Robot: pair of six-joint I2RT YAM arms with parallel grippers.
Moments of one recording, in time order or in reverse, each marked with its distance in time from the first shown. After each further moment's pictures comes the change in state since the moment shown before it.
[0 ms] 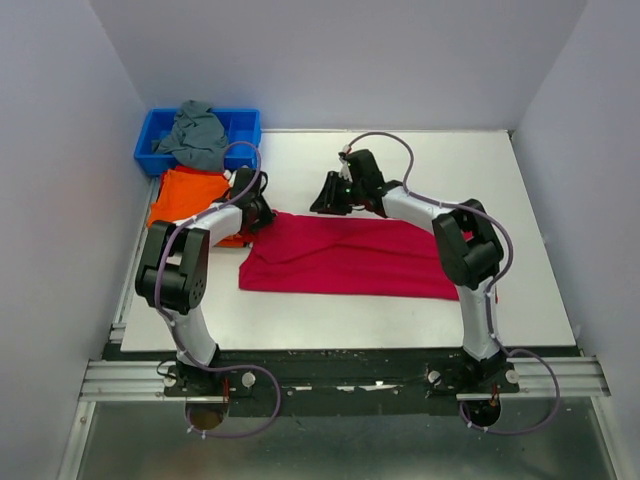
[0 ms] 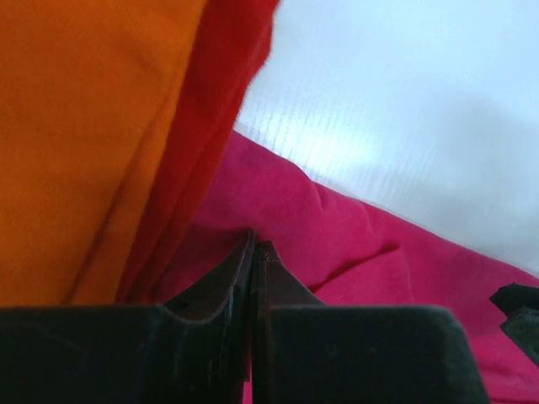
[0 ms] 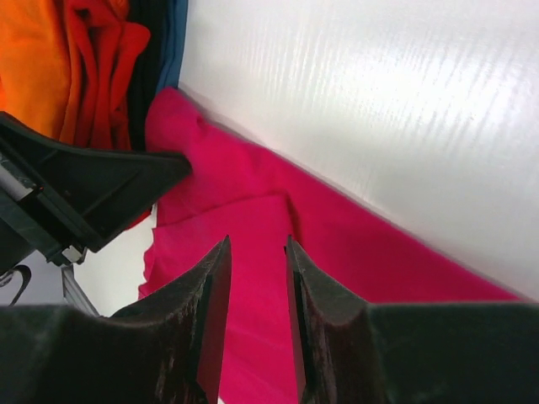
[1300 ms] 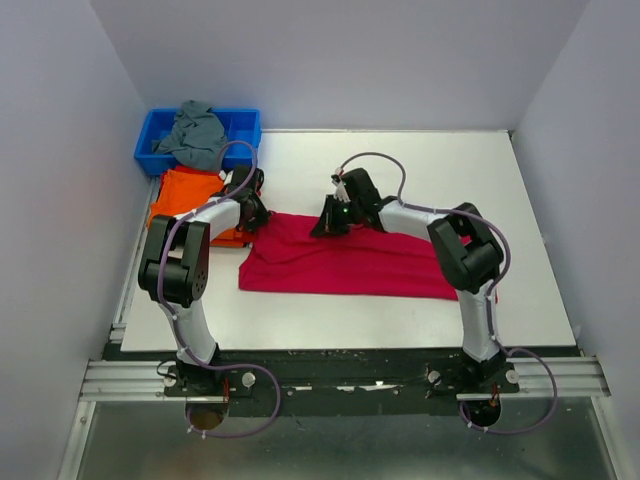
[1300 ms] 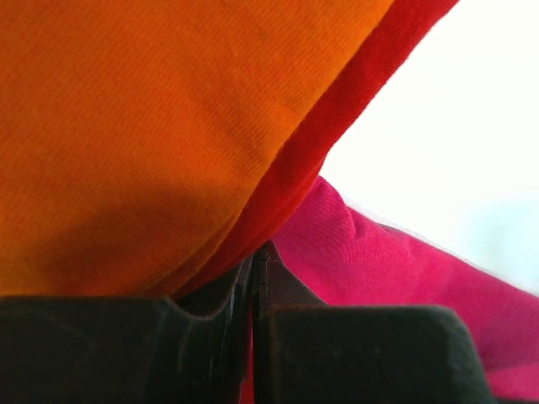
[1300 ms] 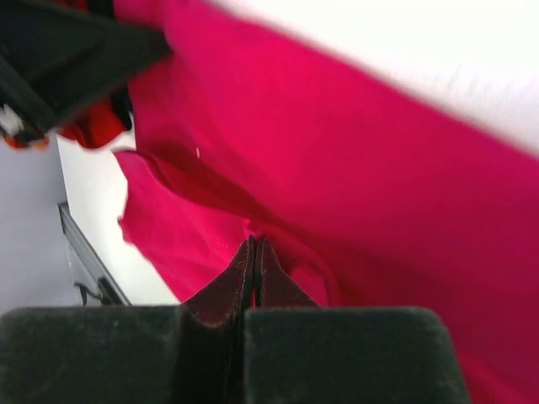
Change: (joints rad) left arm 0.042 0.083 0.090 -0.111 -0.018 -0.007; right arm 0.063 0.033 -0.073 0.027 -0.089 0.010
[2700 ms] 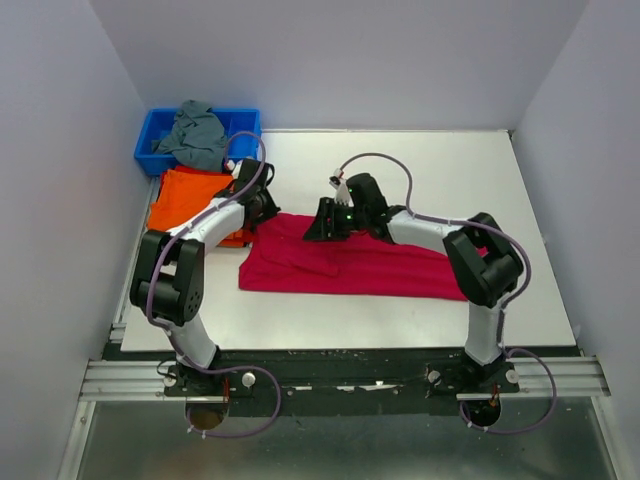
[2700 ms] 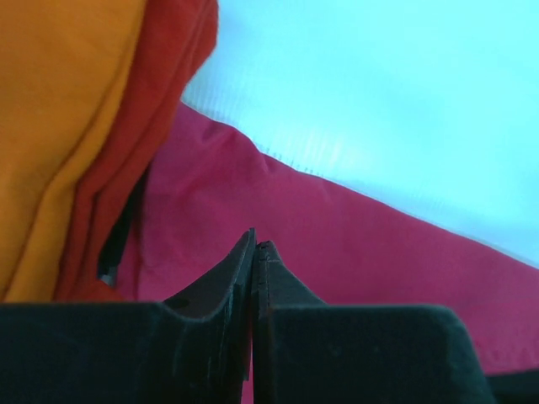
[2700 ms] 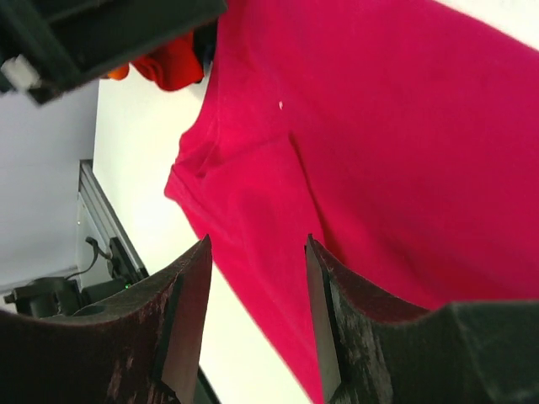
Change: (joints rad) left arm -0.080 -0.135 0.010 -0.051 -0.046 0.009; right arm 0.028 -0.240 -0.242 0.111 -0.048 -0.051
